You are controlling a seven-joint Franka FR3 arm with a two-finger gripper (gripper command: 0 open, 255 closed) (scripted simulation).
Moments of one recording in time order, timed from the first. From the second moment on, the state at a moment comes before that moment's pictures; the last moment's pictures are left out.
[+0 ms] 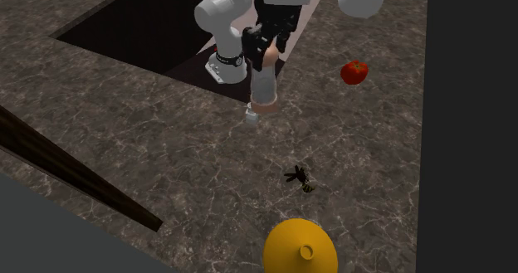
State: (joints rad) arm 0.03 -0.10 -0.47 -1.63 -0.09 1.46 -0.49
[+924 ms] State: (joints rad) arm 0.17 -0.18 -0.26 -1.78 -0.05 1.52 -0.13
